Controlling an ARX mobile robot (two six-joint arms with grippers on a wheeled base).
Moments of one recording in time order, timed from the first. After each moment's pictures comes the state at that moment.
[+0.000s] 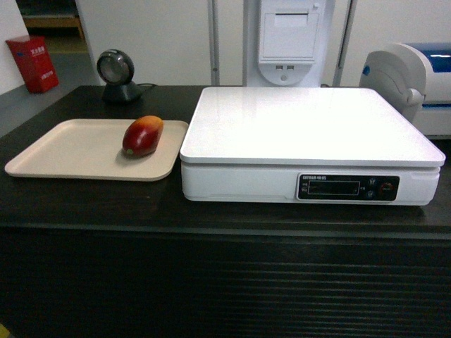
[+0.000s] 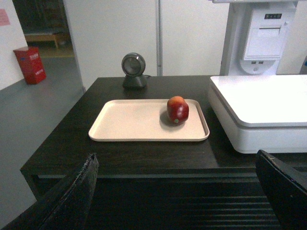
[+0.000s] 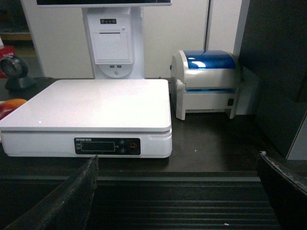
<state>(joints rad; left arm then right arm) 0.00 0.01 0.01 -0.01 0.00 0.00 0.00 0.00 0.01 0.00 0.00 0.00</state>
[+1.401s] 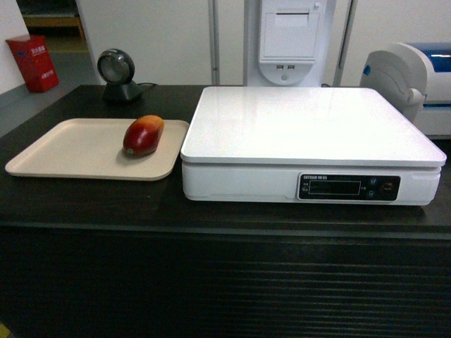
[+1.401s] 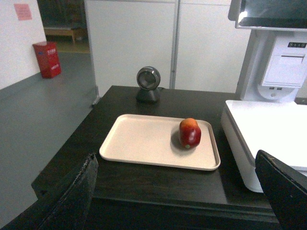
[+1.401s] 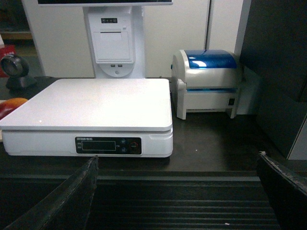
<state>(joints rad) -0.04 0.44 0.20 0.23 -0.12 -0.06 0.00 0.00 0.01 0.00 0.00 0.00</state>
